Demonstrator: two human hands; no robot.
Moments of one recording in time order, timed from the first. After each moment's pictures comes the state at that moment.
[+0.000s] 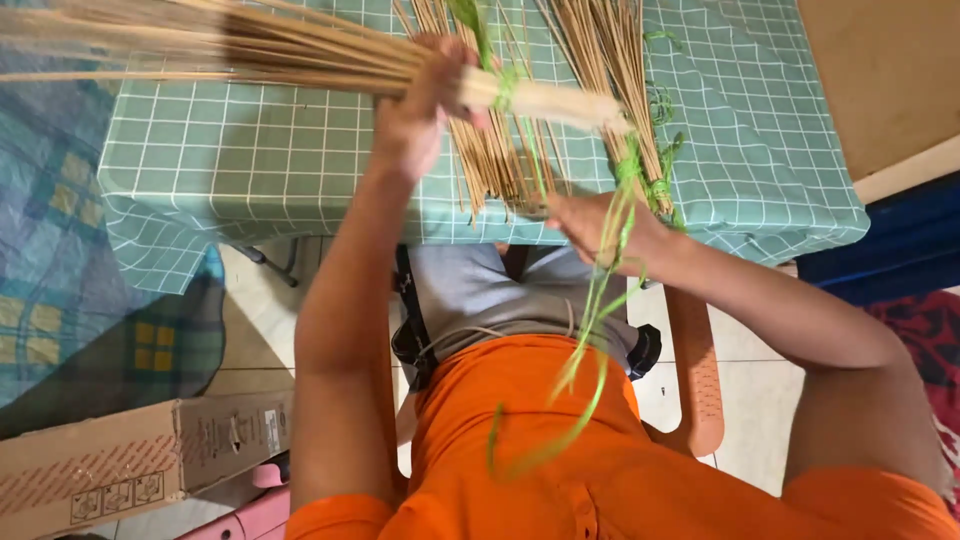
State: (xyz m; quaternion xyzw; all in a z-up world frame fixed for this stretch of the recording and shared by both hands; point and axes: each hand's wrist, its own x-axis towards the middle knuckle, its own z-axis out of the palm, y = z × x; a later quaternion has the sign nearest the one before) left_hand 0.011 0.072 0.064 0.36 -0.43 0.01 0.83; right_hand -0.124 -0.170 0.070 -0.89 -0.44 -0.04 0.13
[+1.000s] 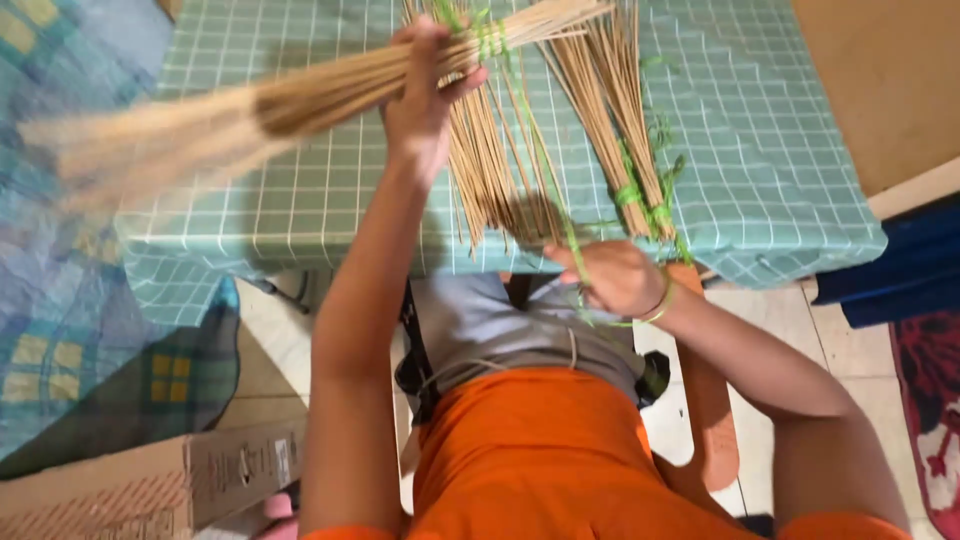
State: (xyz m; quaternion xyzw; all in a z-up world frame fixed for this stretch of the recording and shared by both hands) left_hand 0.058 0.034 0.067 0.30 -0.16 0.05 0.94; right_hand -0.117 -0.205 -0.004 -0.79 -0.50 -0.31 0.20
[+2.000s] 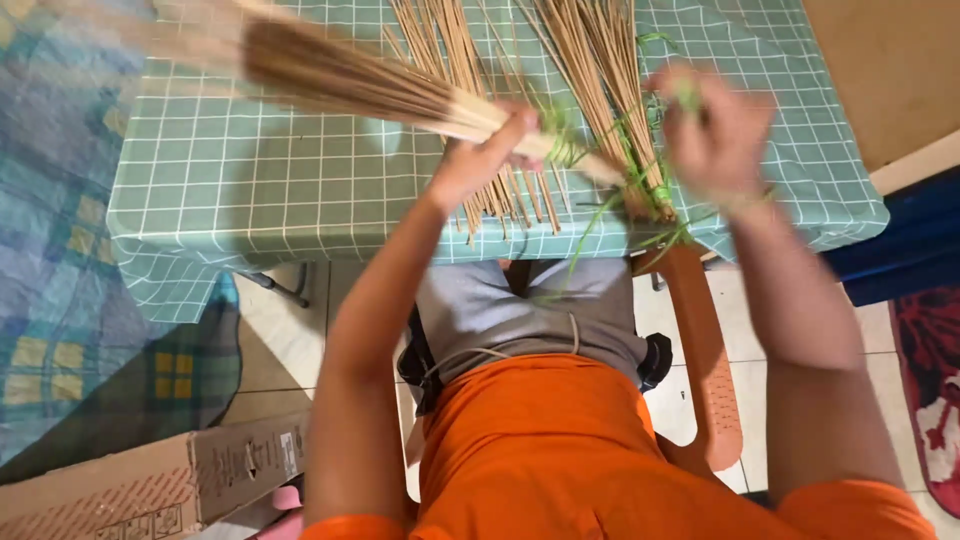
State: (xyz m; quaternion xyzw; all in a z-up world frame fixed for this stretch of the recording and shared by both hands) left_hand 0.037 0.000 0.015 0.51 -0.35 -0.09 0.78; right_hand -0.065 -0.273 0.075 -0.80 -0.36 -0.40 0.26
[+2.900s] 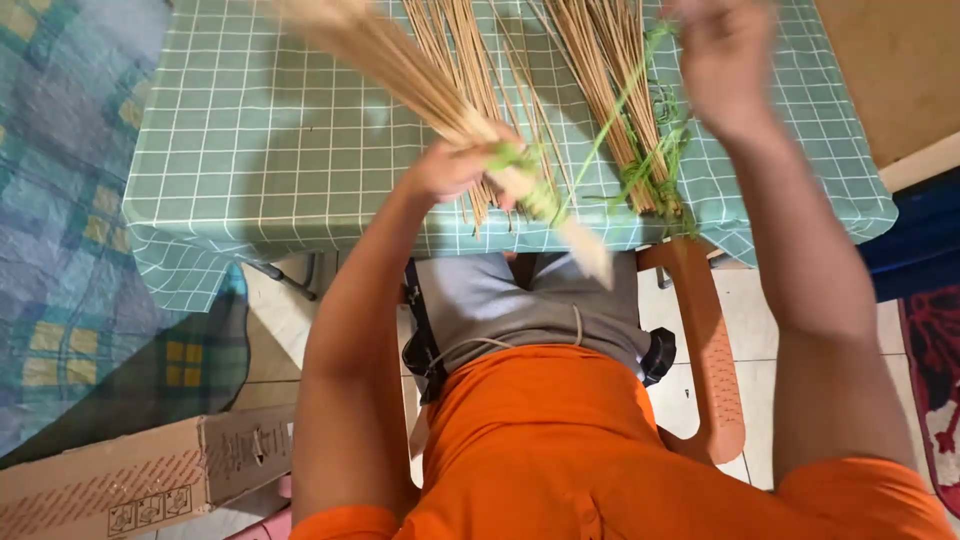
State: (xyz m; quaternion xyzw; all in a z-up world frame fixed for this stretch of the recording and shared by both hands) left_hand 0.039 0.042 0.020 0.52 -0.52 -0.14 0.66; right_hand -0.036 -0.256 0.105 -0.77 -0.07 -0.21 0.60
